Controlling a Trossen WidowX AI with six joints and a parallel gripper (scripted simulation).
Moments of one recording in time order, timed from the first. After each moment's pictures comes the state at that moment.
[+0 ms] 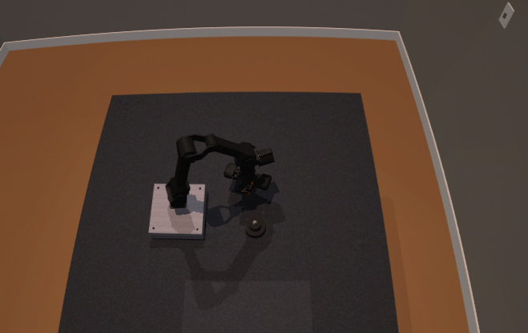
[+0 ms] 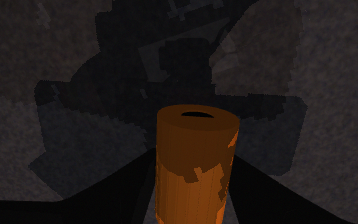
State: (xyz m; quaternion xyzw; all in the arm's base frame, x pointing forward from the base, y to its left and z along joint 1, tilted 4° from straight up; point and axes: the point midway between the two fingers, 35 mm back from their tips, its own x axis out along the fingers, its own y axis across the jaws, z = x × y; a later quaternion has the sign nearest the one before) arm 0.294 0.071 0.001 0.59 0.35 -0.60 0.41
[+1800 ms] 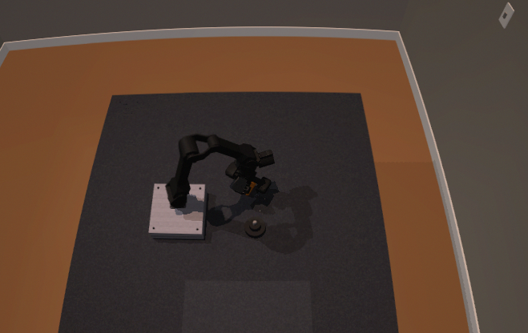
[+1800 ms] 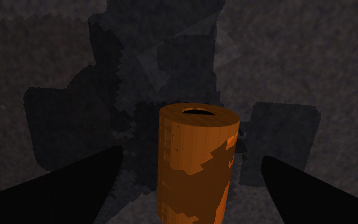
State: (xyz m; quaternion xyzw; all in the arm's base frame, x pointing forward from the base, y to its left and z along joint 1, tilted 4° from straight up) arm 0.296 0.071 -0.011 0.62 0.31 -0.62 0.36
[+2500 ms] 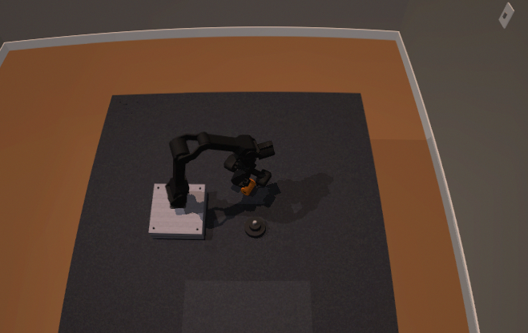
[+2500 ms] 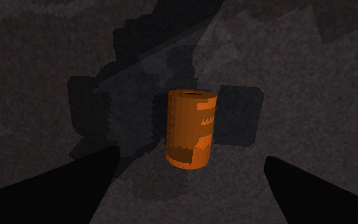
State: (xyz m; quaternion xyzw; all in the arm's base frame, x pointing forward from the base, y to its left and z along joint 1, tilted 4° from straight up) arm 0.293 0.074 0.047 0.62 0.31 -0.62 0.36
